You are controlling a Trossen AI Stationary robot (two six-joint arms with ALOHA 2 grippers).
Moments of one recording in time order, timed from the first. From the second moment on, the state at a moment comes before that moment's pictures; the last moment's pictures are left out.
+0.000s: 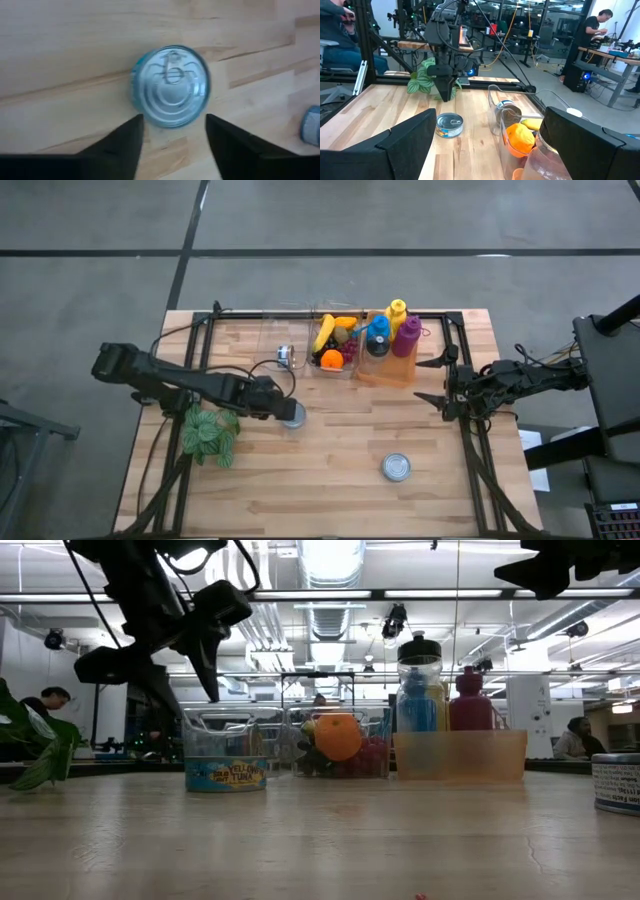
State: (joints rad) left arm -0.15 1.41 0.88 -0.62 -0.16 -1.53; right arm 0.24 0.25 0.40 -0.21 0.37 -0.06
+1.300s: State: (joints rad) left arm -0.15 1.47 0.65 -0.28 -0.16 -1.57; right arm 0.24 0.25 0.40 -0.21 0.37 -0.06
